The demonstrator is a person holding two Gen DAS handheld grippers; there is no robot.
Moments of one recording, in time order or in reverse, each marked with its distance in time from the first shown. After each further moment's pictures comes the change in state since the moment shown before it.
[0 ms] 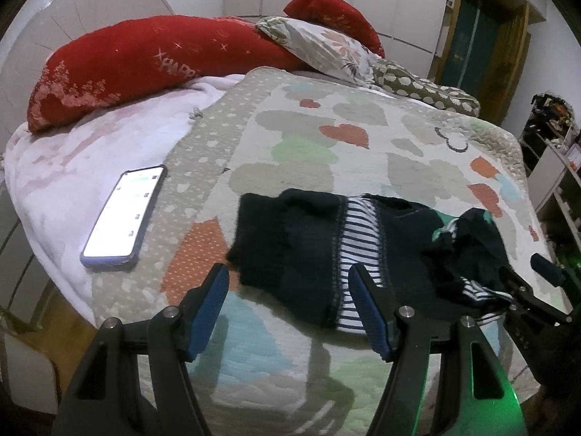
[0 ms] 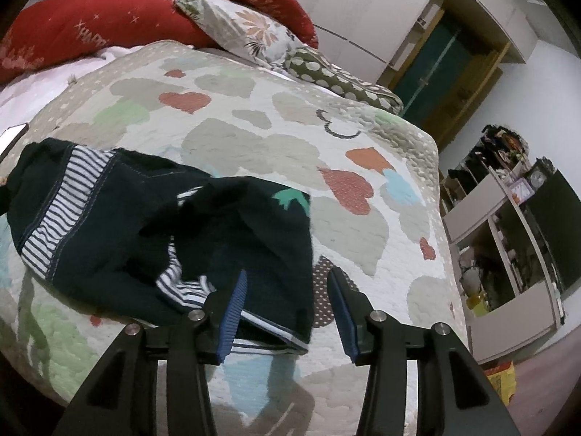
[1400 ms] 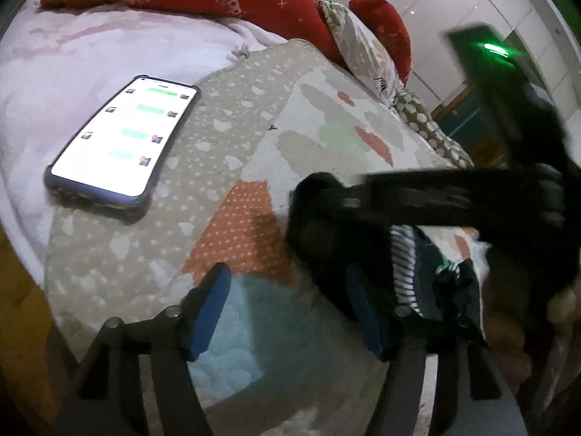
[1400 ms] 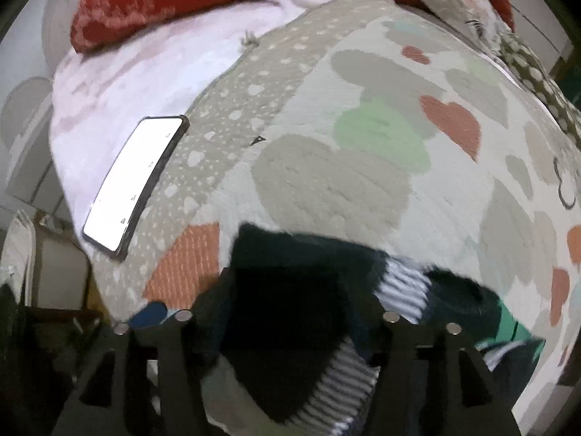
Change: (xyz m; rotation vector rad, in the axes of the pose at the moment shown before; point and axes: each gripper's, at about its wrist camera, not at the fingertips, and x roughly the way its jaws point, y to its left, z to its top) left arm 0.047 0.098 -0.020 -0.366 0.075 -0.301; right arm 0.031 0.187 0.134 -0.238 0.301 0.624
